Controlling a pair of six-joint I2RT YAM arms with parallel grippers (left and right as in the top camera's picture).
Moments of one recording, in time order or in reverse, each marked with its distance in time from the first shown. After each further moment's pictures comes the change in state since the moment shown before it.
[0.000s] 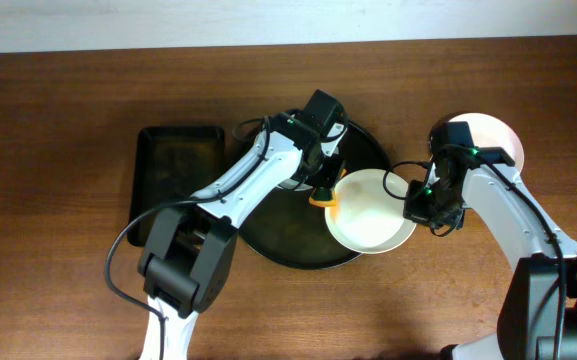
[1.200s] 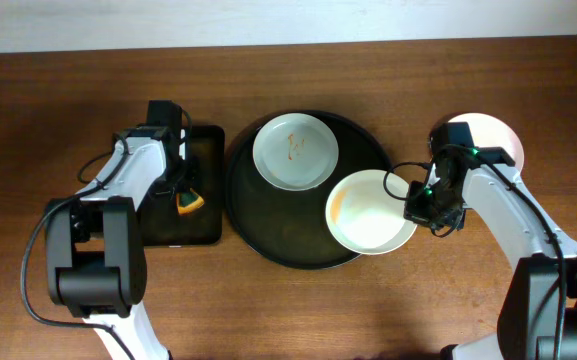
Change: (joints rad) left arm 0.570 -0.156 -0.404 0.084 -0.272 0.000; right arm 0.000 0.000 0.000 -0.008 0.004 0.000
